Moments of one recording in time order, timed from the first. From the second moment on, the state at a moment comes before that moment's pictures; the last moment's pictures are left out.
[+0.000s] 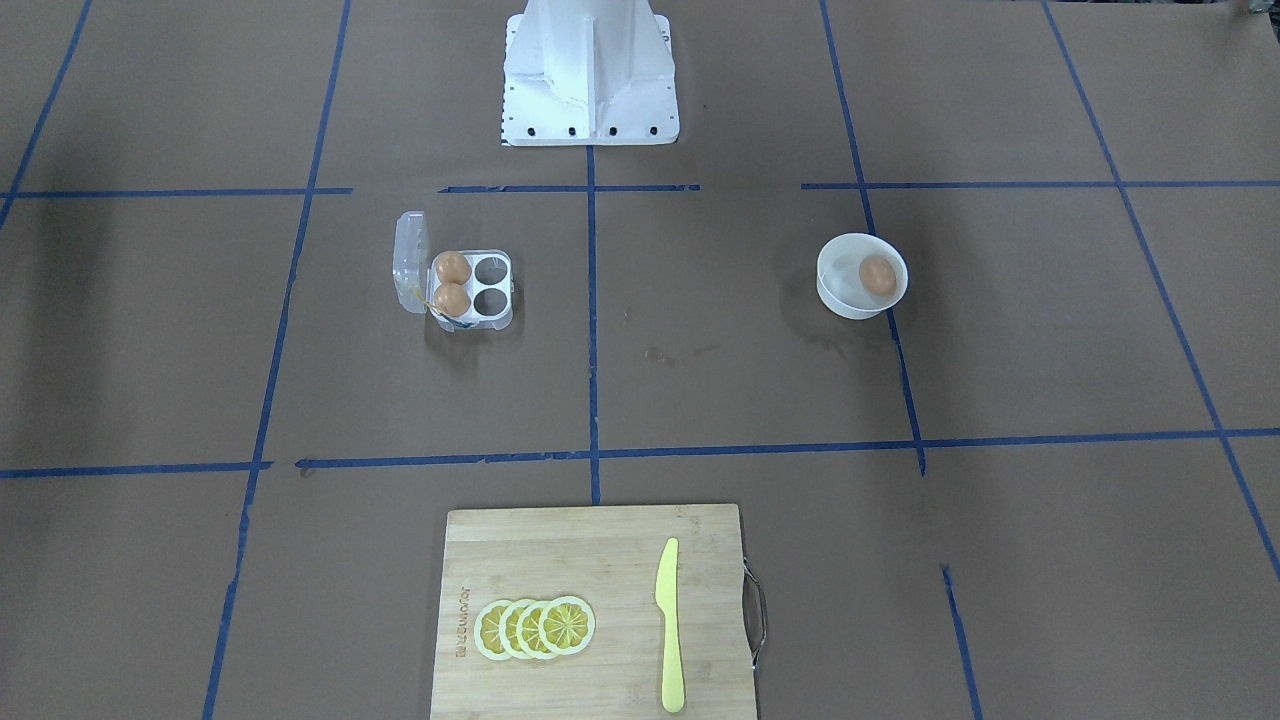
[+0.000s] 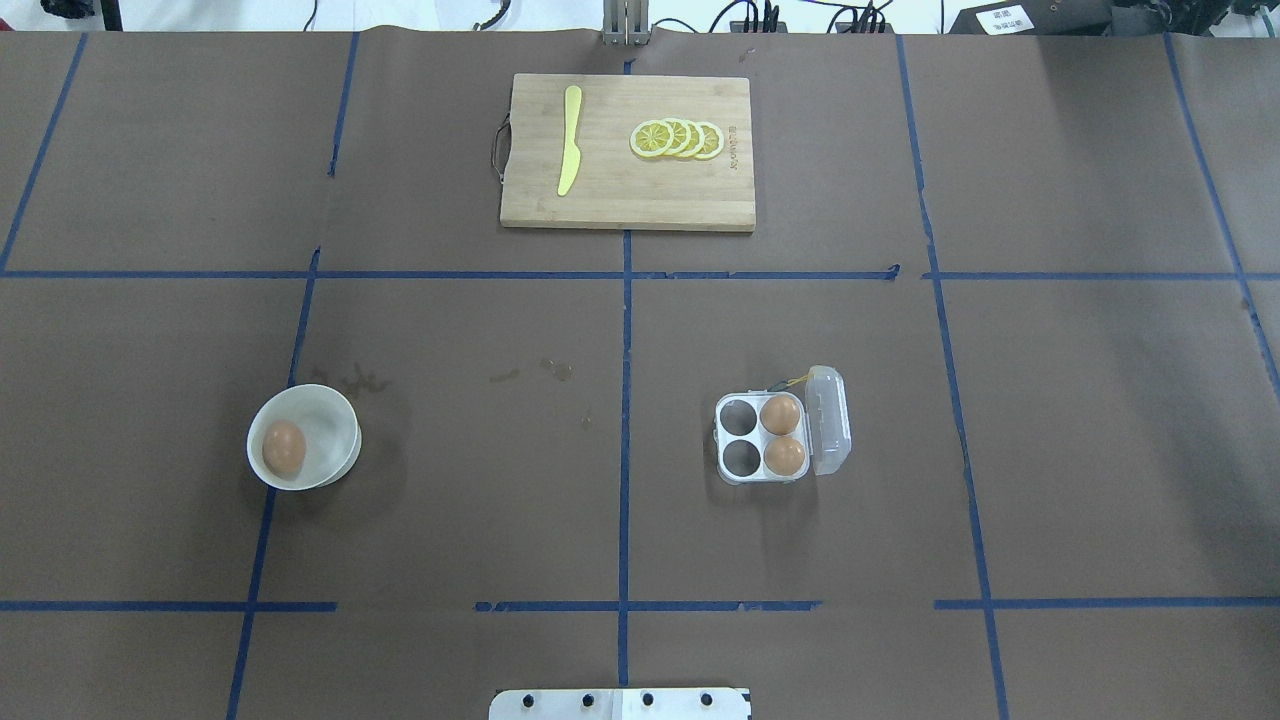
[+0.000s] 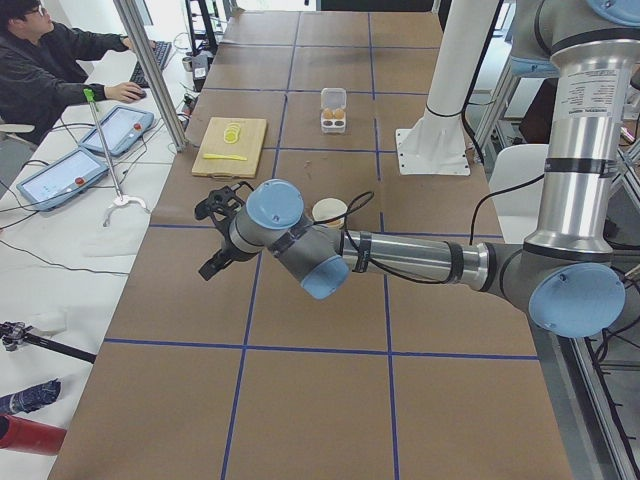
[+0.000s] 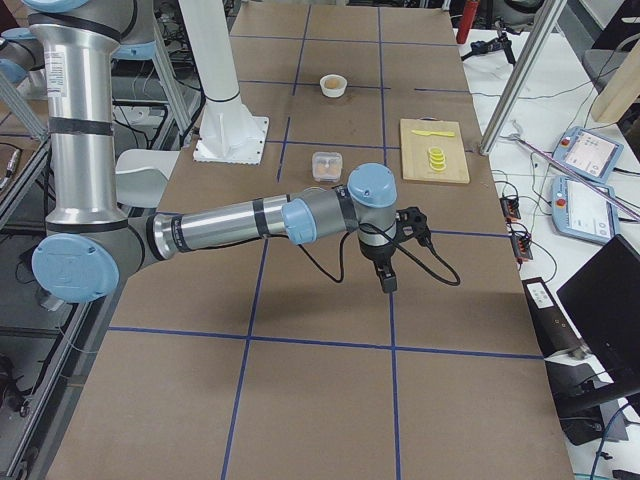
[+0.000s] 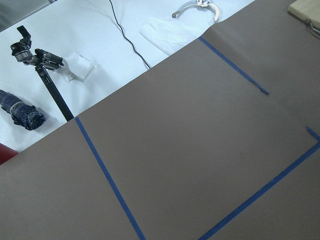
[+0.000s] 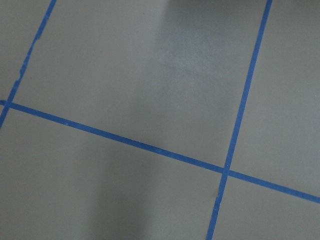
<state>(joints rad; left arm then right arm) -1.56 -1.61 -1.63 -2.34 -2.41 0.00 1.49 -1.58 1.81 -1.44 2.33 0.01</state>
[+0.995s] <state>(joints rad) -1.08 -1.44 -1.91 -2.39 -2.13 -0.71 1.48 -1.63 1.80 -1.37 2.36 0.01</state>
